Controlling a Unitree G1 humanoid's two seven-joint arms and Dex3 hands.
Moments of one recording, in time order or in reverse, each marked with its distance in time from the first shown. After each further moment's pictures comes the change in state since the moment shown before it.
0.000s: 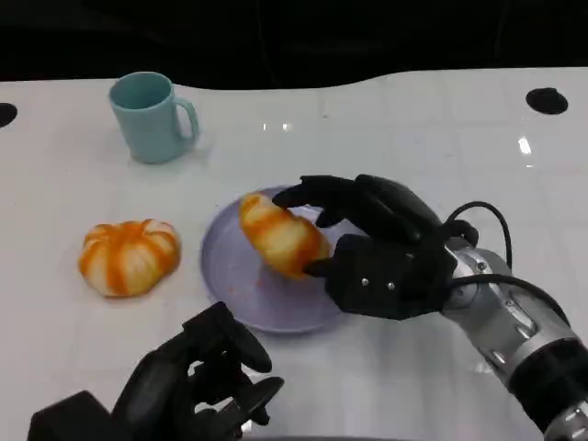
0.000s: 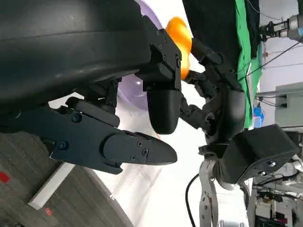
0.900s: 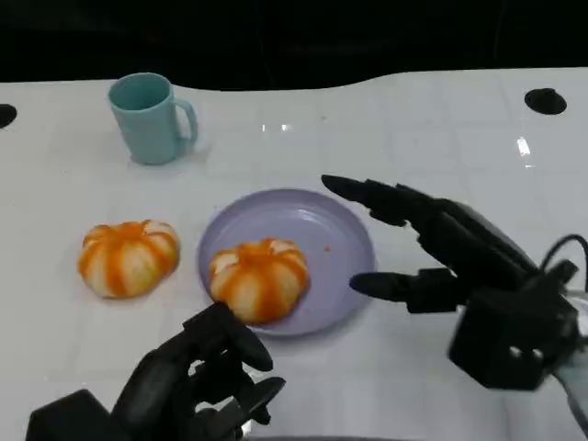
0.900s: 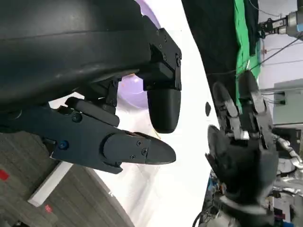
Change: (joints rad) left arm -0.002 0.005 -0.002 -0.007 -0.010 0.008 -0.001; right arm 0.393 -0.188 -0.144 -0.633 0.240 -0.024 0.200
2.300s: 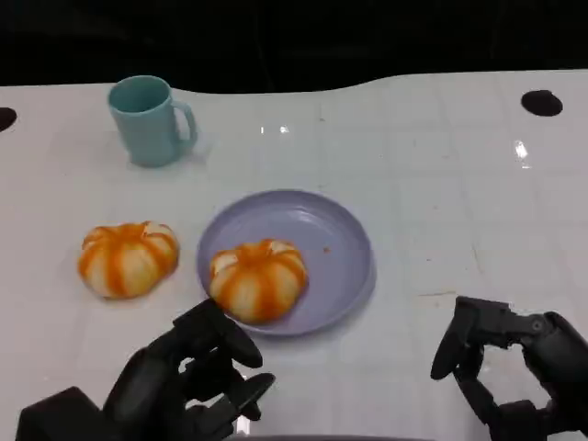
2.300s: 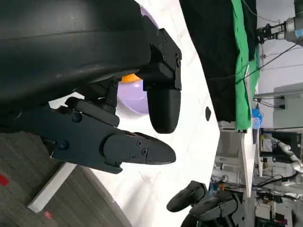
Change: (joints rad) left arm -0.006 0.009 0.024 0.013 -0.006 -0.005 -0.006; right arm 0.429 -0.018 -0.149 -0.121 0.180 -0.163 -0.005
